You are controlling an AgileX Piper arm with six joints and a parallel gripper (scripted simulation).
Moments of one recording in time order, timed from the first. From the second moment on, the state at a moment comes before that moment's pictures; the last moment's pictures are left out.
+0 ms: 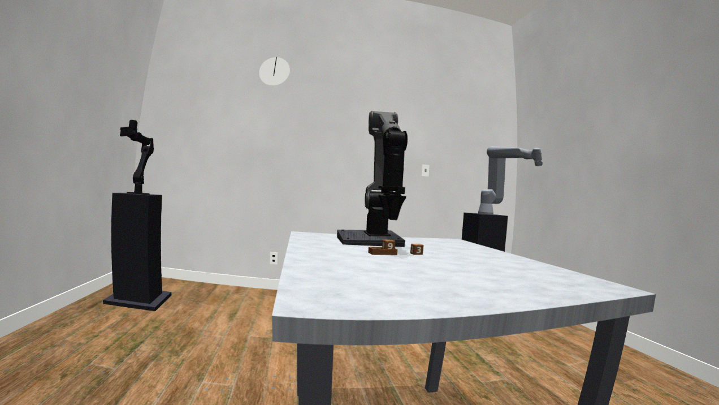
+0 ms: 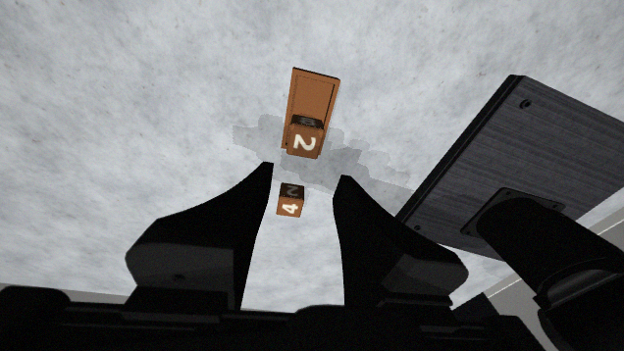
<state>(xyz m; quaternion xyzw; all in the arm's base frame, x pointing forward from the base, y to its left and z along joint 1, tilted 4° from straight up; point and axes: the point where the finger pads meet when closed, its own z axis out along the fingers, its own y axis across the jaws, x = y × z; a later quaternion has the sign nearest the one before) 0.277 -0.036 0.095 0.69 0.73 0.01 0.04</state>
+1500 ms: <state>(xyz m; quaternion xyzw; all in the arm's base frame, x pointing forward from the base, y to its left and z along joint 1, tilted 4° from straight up) 0.280 -0.038 0.049 0.69 0.73 0.01 0.04</state>
